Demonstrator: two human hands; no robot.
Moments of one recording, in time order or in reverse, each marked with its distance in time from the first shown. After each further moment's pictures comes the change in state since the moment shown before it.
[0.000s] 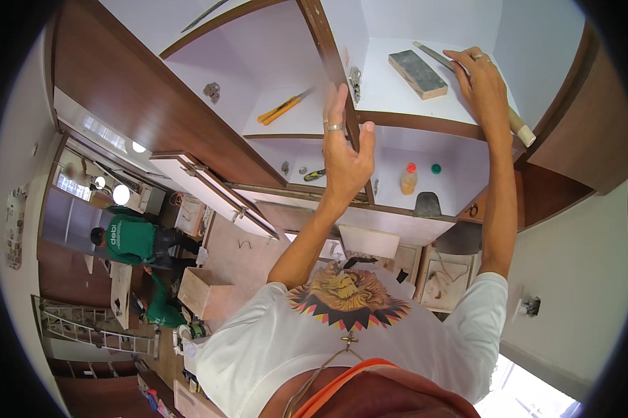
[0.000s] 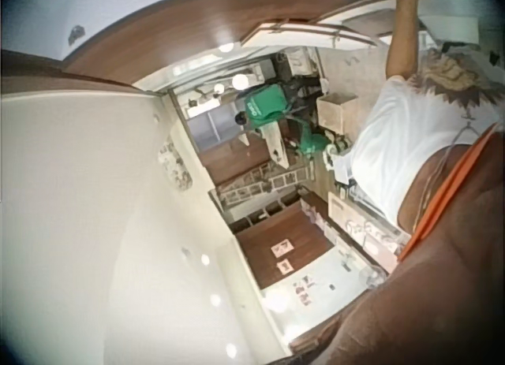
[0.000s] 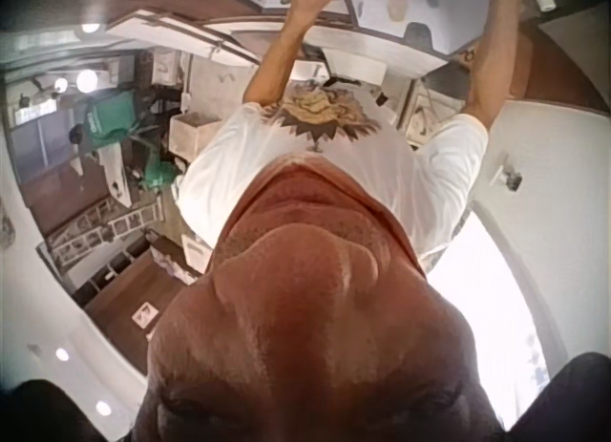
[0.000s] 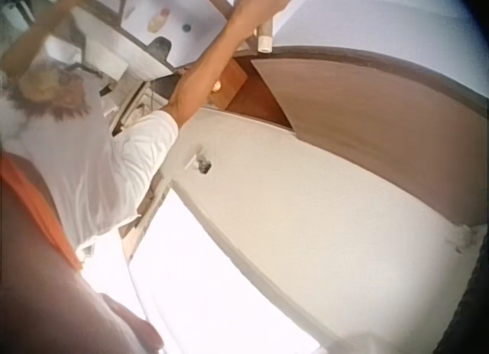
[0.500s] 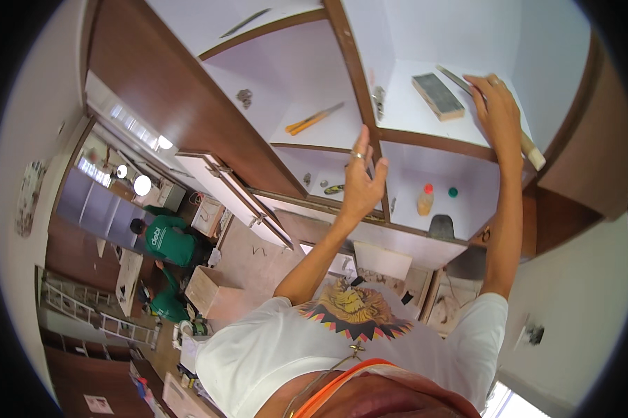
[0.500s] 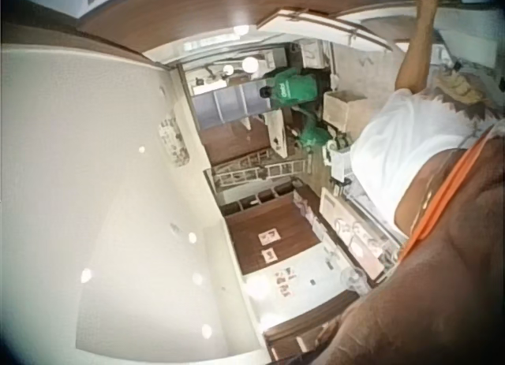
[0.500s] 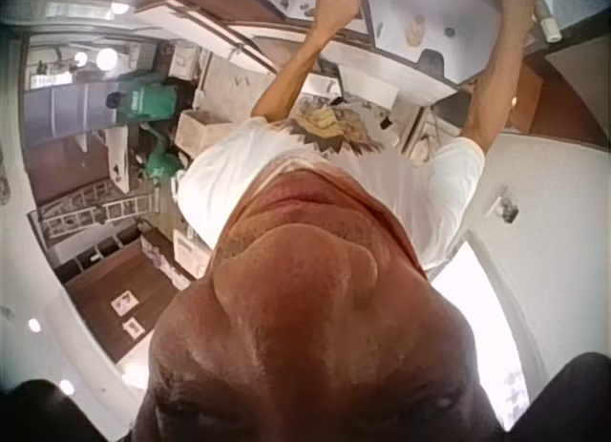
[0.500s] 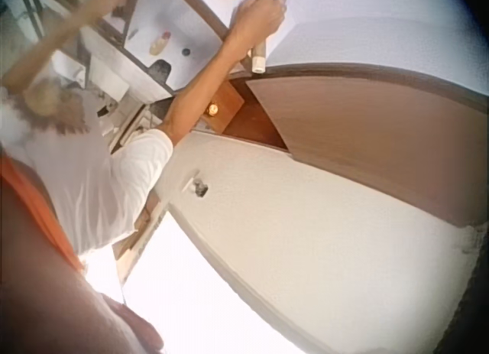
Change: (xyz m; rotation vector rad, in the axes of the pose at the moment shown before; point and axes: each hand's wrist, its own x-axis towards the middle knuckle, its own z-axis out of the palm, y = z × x) left_hand -0.041 -0.036 -0.006 -0.149 -0.084 -0.180; right_hand -0.002 -0.008 -0.007 0.063 0.032 0.023
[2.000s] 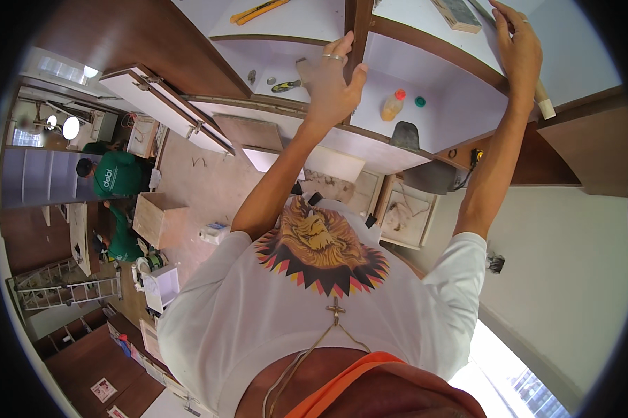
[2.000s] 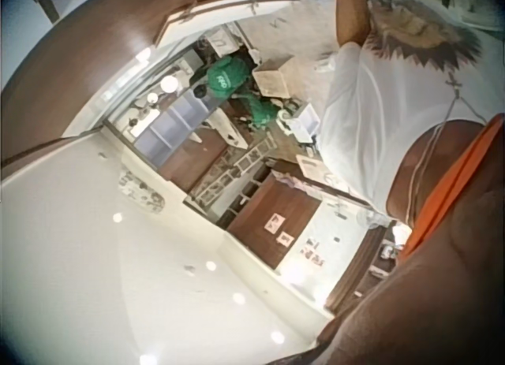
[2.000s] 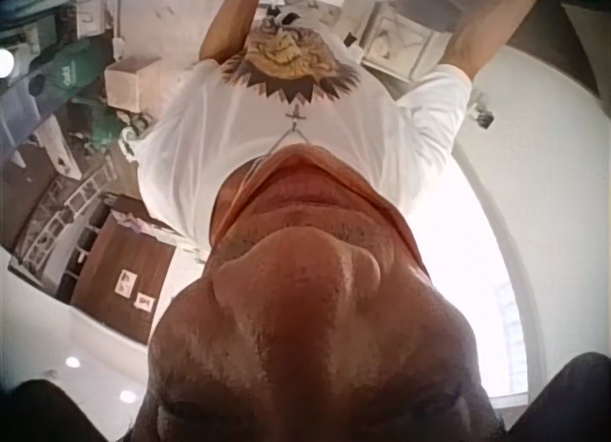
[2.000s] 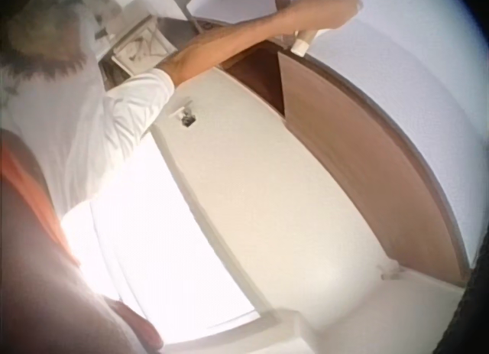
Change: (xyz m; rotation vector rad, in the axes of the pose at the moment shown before) left_hand -0.019 -0.041 -0.004 0.107 0.019 -0.129; right_hand 0.001 0.000 0.006 0.023 -0.100 0.112
